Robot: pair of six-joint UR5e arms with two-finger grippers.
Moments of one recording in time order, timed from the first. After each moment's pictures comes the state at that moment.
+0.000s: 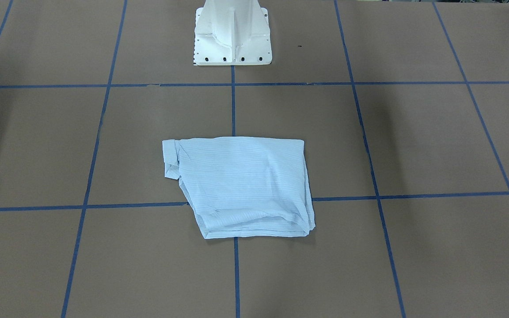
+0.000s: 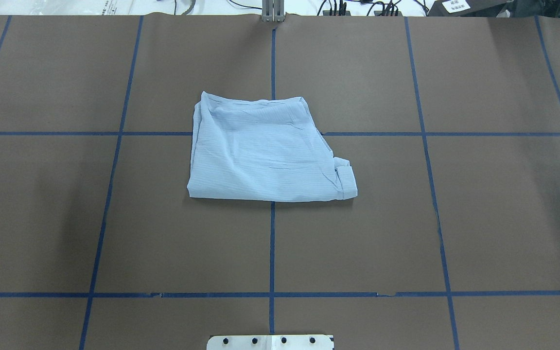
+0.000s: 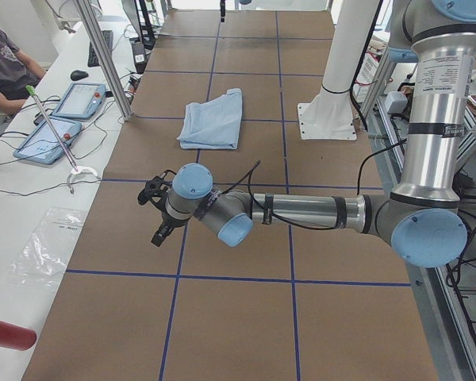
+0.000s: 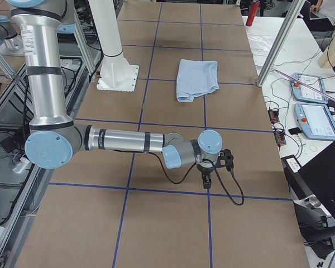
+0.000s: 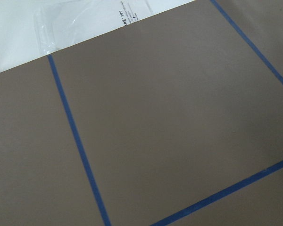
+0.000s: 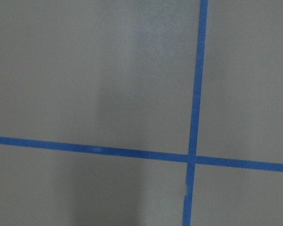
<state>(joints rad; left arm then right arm) -1.49 -1.62 -1.56 -2.21 -2.33 -0.09 1.43 -1.50 1.44 -1.23 2.35 0.19</state>
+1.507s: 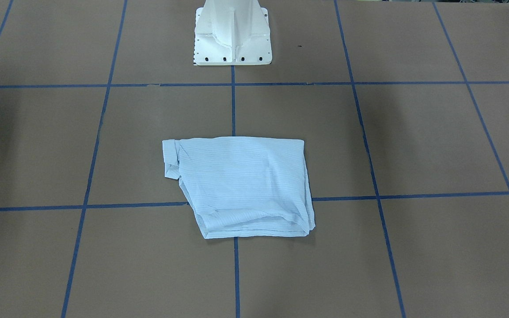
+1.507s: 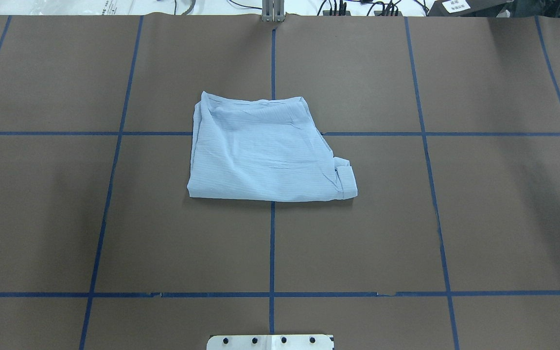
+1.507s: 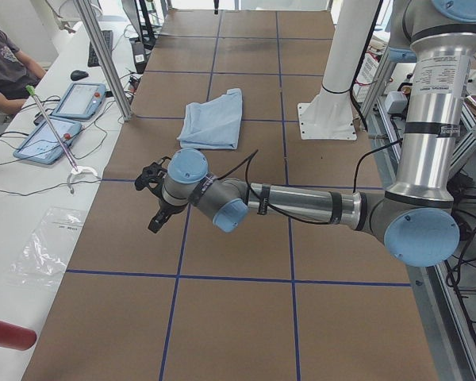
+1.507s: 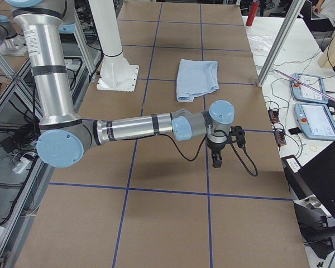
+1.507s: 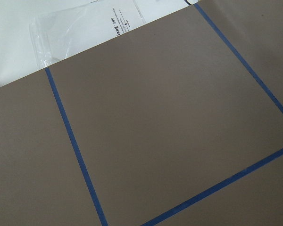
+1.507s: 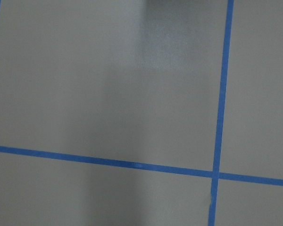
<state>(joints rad) -1.48 -1.65 -1.58 -2.17 -2.34 -0.08 1.44 -1.40 1.59 -1.50 2.32 0.18</state>
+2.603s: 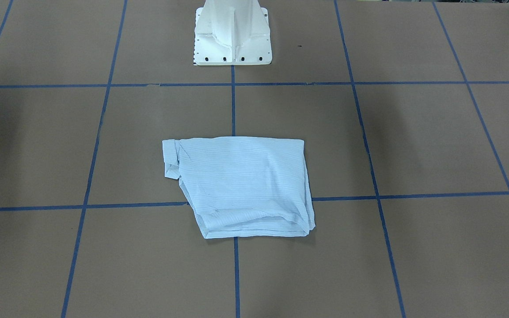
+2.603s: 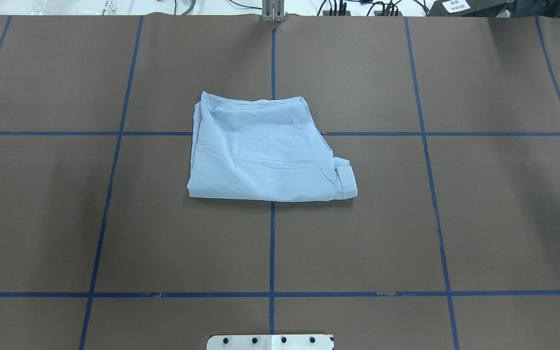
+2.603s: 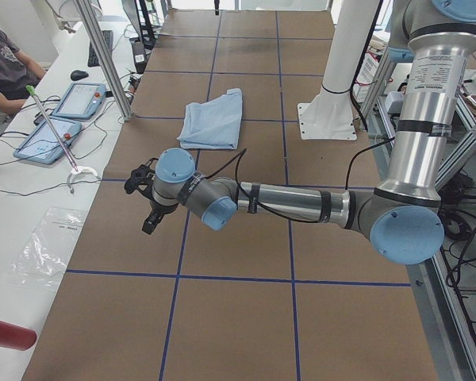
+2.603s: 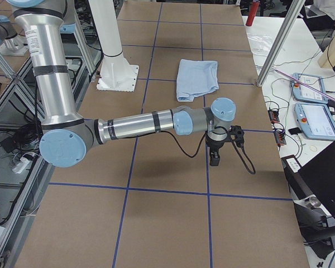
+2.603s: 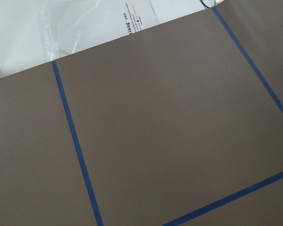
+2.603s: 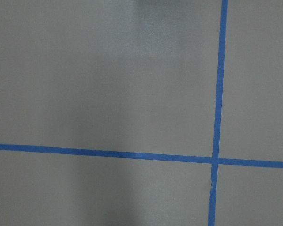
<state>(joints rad) -1.48 -1.70 -1.52 -2.15 -2.34 -0.15 1.43 -1.41 1.62 -1.57 2.32 0.19</state>
